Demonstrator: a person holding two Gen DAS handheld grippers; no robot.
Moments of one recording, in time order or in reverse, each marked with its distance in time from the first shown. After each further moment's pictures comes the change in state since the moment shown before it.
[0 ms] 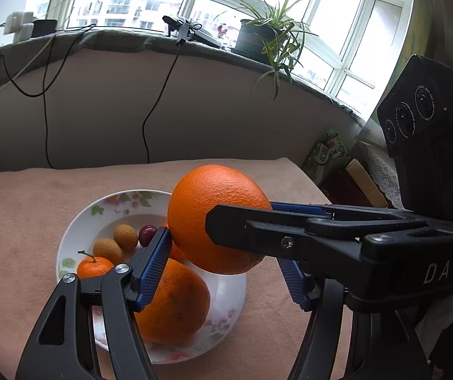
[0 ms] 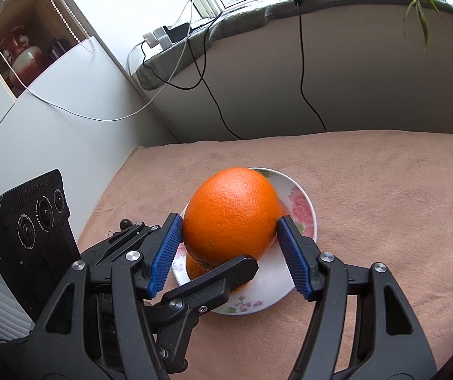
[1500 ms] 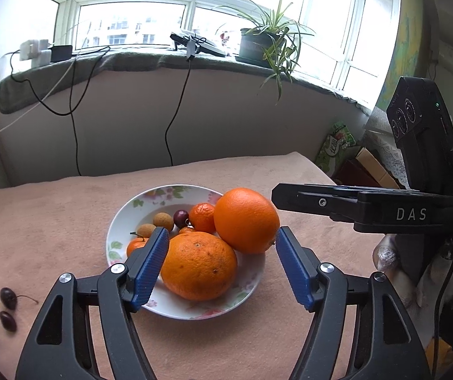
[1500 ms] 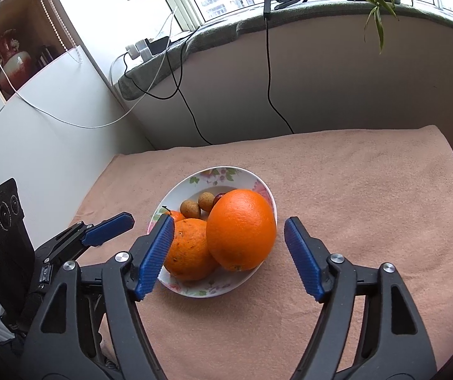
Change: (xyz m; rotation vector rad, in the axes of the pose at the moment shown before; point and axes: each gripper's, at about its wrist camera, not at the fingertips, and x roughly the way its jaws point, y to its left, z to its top) left arm -0.049 0.000 -0.019 0.080 -0.031 0.105; right arm -0.031 -0.004 -0.018 -0.012 -0.075 -0.099
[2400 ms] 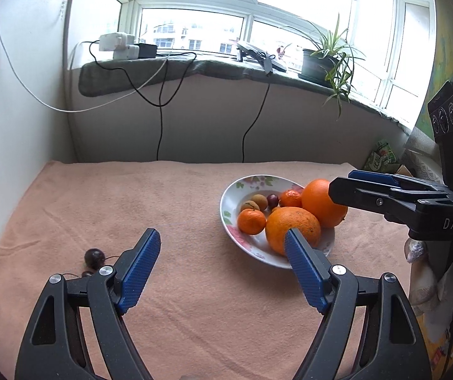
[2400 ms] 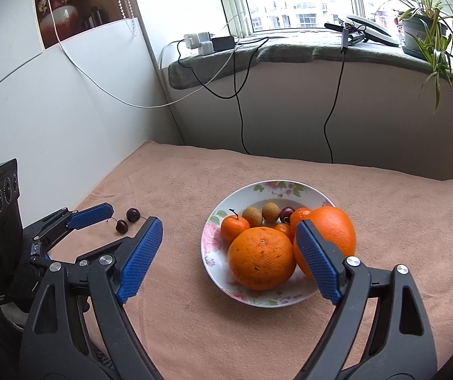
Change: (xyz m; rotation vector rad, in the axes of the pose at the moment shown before) left arm -0.073 0.074 -0.035 -0.105 -0.049 0.199; right arm 0.006 0.106 -0.011 -0.229 -0.042 0.015
